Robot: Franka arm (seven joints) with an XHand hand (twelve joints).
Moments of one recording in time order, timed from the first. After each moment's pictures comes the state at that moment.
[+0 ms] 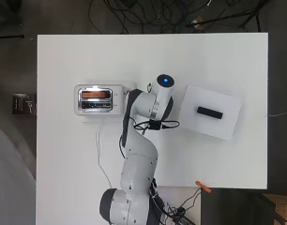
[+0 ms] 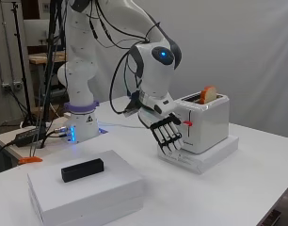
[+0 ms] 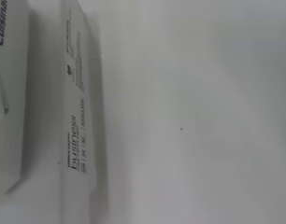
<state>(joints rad) 0.53 0.23 -0.69 -2.09 0.21 1.81 -1.04</state>
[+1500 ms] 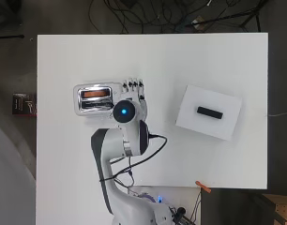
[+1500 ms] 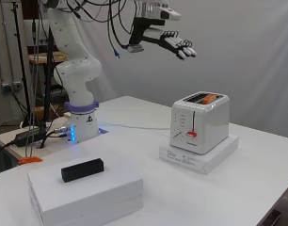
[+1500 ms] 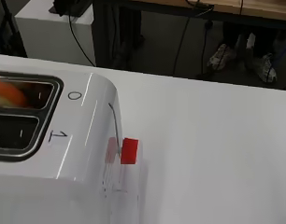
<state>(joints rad) 0.26 -0.34 -0.15 -2.08 -0.12 1.67 -0.83</state>
